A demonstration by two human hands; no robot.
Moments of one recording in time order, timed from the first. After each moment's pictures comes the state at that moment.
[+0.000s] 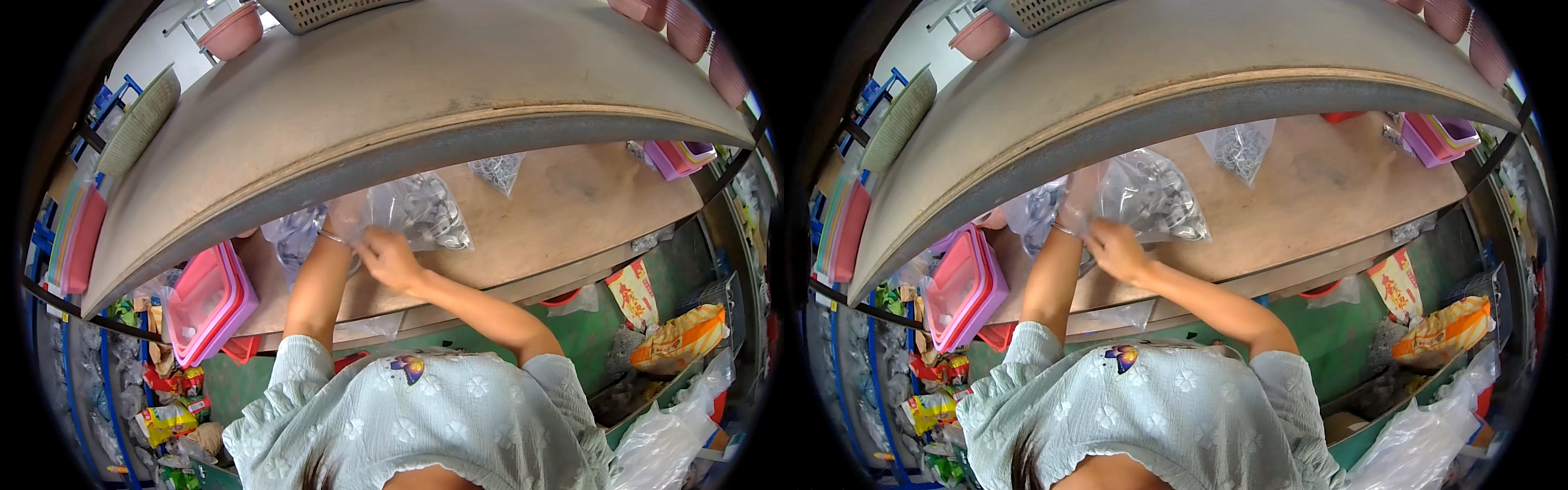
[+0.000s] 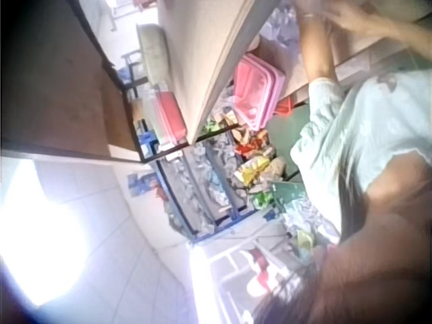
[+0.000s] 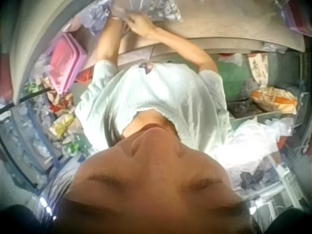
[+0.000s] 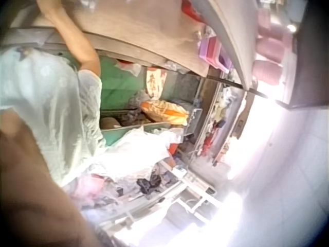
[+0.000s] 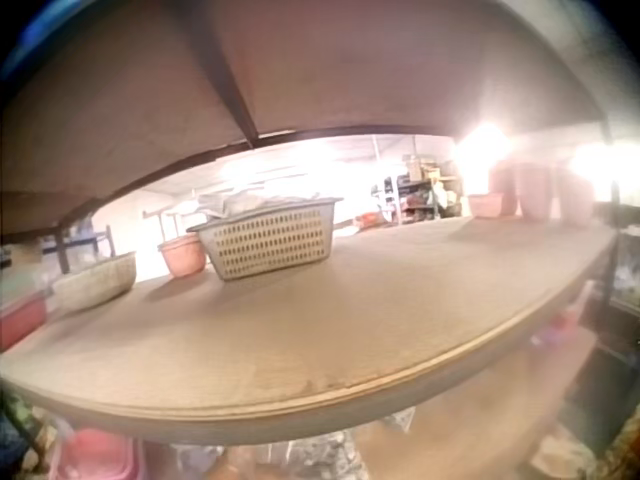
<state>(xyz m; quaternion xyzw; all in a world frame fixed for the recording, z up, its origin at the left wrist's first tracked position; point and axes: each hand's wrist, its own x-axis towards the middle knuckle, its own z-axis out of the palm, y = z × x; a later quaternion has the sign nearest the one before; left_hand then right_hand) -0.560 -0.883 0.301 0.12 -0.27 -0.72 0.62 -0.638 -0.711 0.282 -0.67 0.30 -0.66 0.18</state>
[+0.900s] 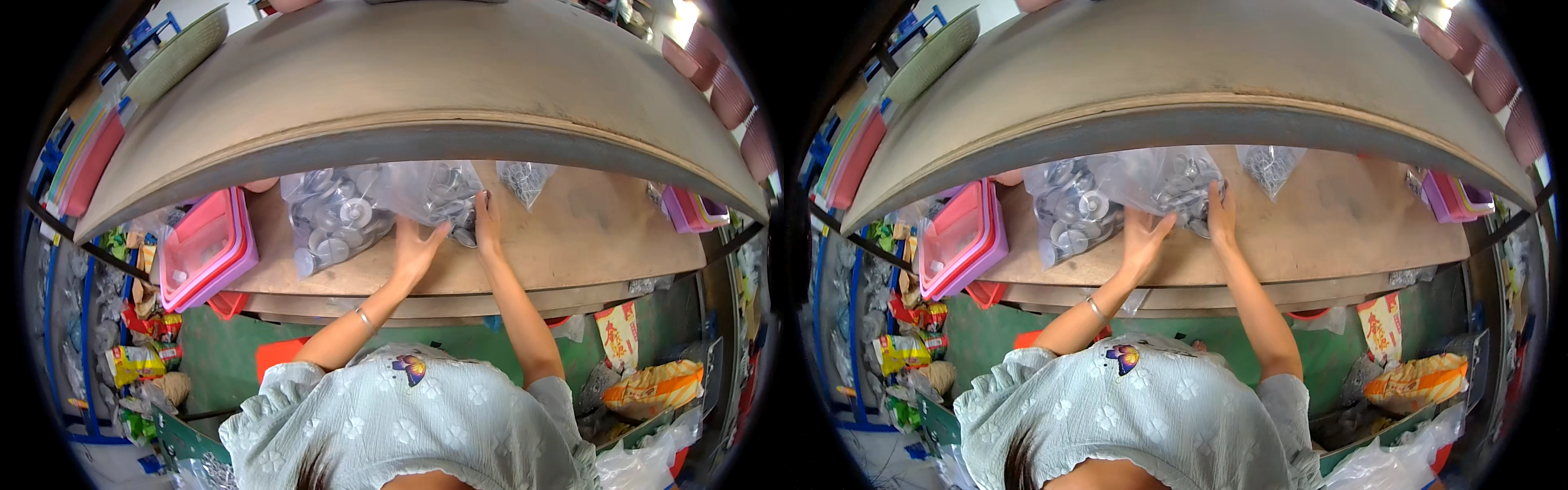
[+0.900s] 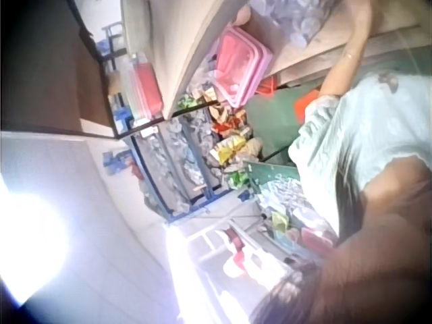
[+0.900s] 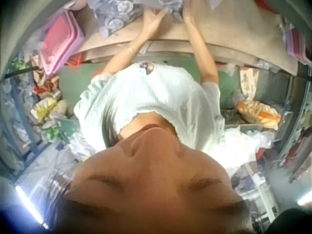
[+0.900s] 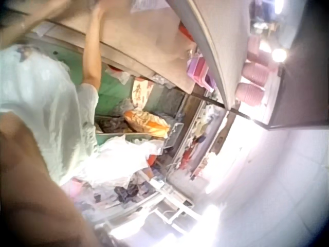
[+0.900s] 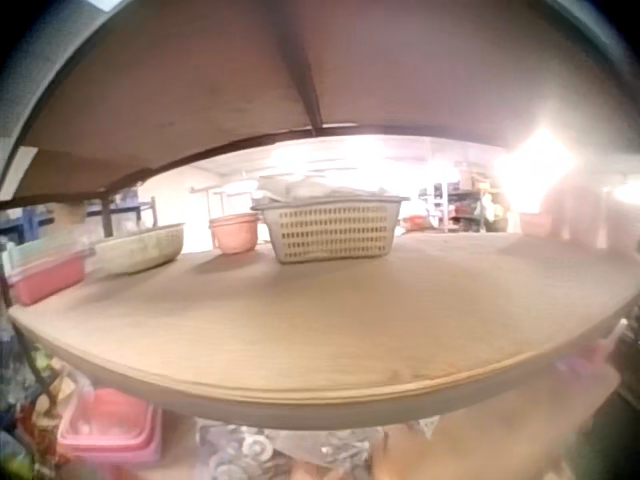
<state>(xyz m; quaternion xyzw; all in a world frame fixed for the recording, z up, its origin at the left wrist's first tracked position) -0.611 -0.702 0.261 0.40 -0.52 -0.35 0.66 -0.748 -0.760 0.210 -0.39 0.49 -0.64 0.46</state>
